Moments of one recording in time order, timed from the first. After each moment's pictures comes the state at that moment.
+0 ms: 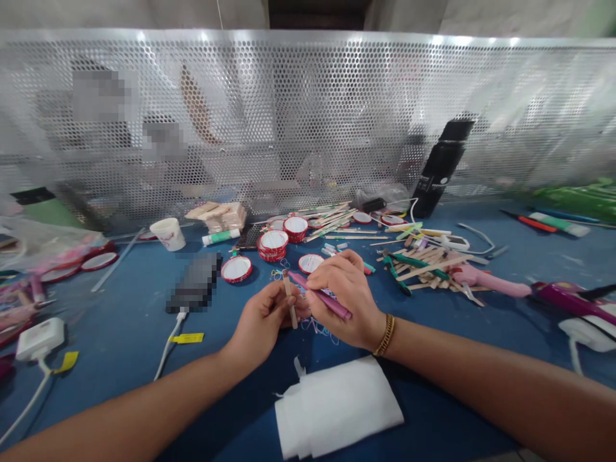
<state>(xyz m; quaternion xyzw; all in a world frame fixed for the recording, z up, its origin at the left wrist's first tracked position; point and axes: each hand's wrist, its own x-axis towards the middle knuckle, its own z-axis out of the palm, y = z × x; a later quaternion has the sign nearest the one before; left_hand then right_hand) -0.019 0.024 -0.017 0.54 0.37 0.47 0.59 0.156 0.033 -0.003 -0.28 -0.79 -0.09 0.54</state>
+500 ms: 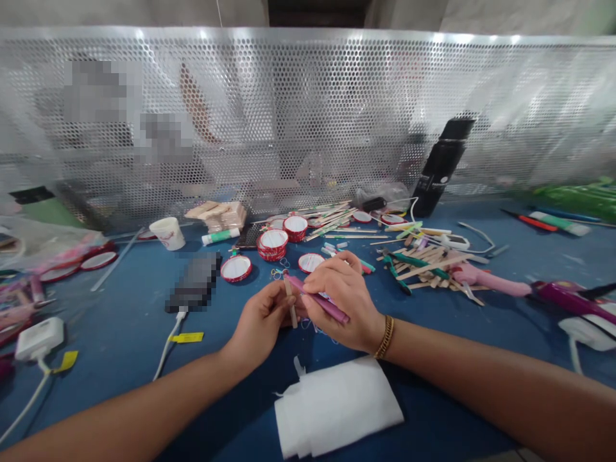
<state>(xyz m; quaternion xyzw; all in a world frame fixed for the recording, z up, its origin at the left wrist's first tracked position) -0.018 0.022 -0.015 0.55 0.36 0.48 0.58 0.156 0.032 -0.006 -0.27 -0.80 -0.09 0.53</state>
